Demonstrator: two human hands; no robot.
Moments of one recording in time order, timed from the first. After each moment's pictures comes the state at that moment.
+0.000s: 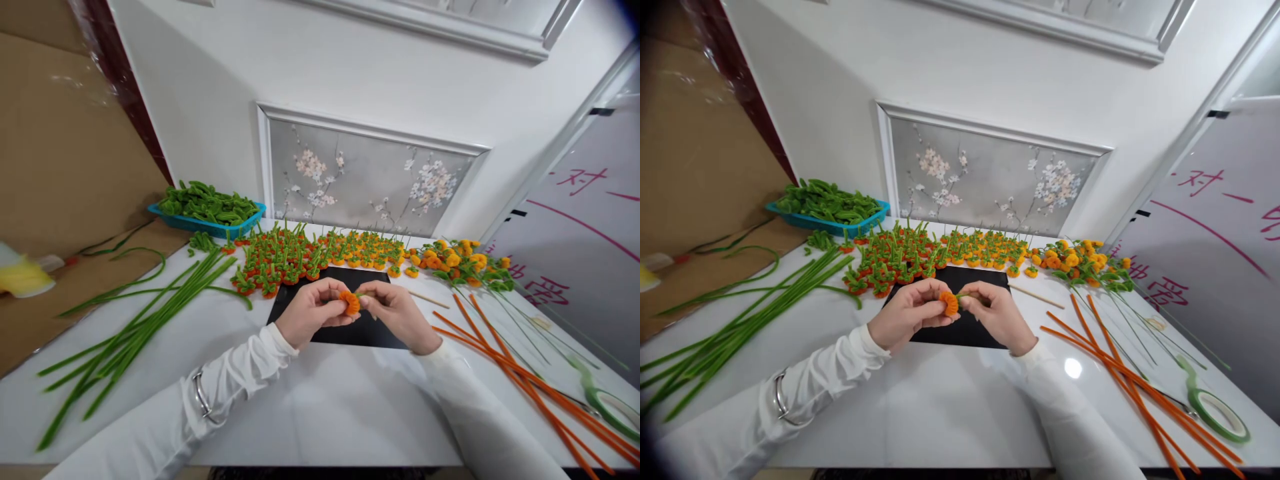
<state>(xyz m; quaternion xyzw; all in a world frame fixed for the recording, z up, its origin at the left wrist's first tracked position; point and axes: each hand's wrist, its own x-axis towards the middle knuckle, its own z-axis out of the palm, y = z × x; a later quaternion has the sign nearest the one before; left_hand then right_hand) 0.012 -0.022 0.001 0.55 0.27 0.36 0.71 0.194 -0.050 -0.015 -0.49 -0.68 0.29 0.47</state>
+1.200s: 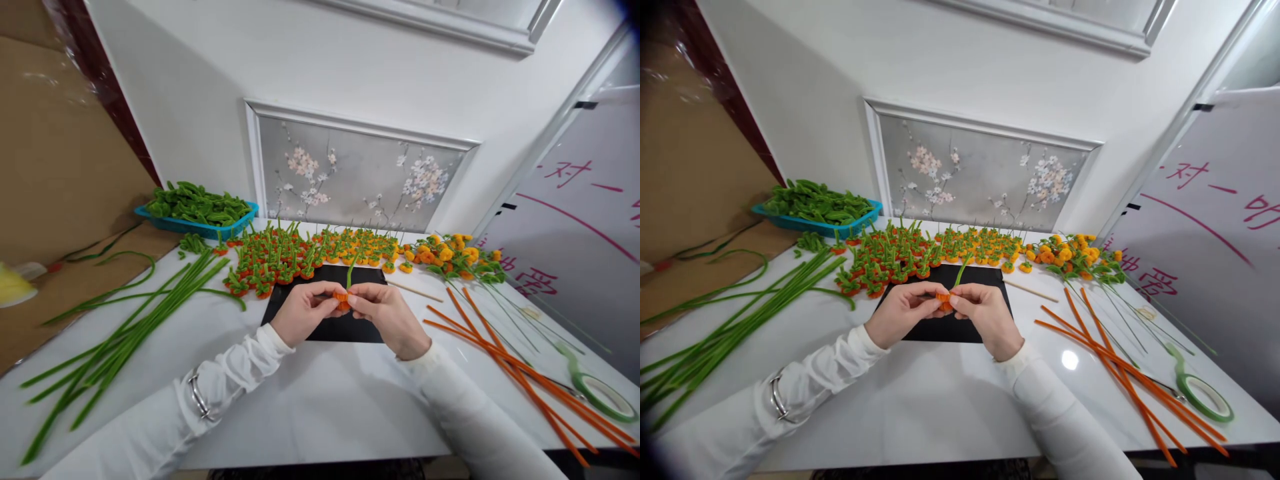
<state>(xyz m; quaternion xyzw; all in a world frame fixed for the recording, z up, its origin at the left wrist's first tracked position) 0.013 -0.012 -0.008 0.67 0.25 0.38 0.59 0.169 -0.059 -0.008 -0.47 -0.47 0.49 0.56</state>
